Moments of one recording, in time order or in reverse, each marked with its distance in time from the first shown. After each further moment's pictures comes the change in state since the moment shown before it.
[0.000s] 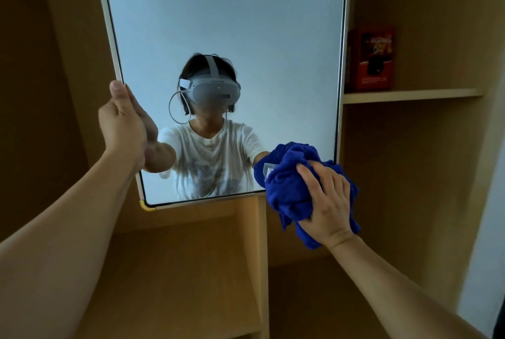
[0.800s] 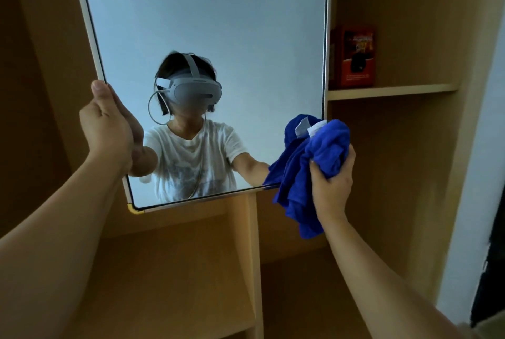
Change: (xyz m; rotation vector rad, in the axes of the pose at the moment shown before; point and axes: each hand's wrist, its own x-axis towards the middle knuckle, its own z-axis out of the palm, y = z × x) left_hand 0.006 -0.008 -0.001 0.072 0.008 0.013; right_hand 0.030 -0.007 -0.015 0.554 0.251 0.776
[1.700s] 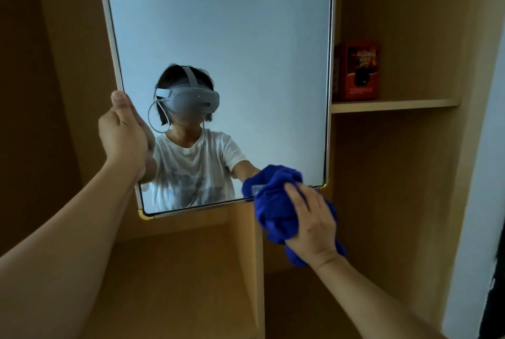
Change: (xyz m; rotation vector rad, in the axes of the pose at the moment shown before) left_hand -0.009 0.008 -0.002 -0.069 0.017 0.018; right_hand -0.050 0.020 -0.005 -0.542 -0.348 -0.662
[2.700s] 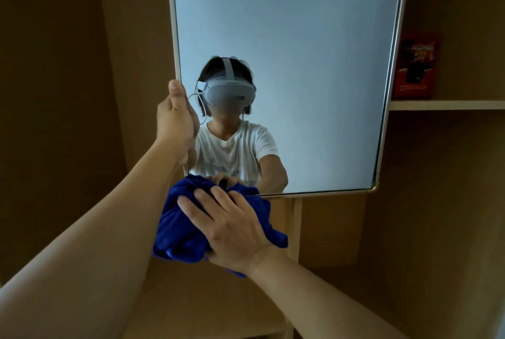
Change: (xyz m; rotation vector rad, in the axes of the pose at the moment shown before) left_hand 0.009 0.000 -0.008 -0.012 -0.188 -0.103; right_hand 0.042 -0.168 0.048 0.066 -0.278 -0.534
